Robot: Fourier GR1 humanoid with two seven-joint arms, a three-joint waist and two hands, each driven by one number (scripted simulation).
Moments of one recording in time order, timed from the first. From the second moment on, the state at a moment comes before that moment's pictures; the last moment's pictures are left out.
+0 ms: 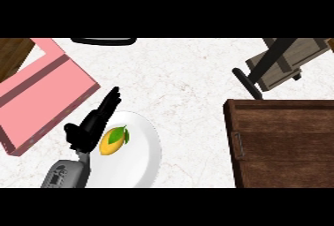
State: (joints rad) left arm -0.16 0.11 -0.08 -1.34 0.01 -0.13 -0.09; right arm -1.61 -0.63 -0.50 -0.39 0.70 -0.15 0.98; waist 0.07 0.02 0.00
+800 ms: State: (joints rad) left arm -0.14 0.12 -0.04 -1.35 0.02 -0.13 -0.08; right arm -1.60 -0.77 -0.40 -0.44 0.92 -0.46 0.99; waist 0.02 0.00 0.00
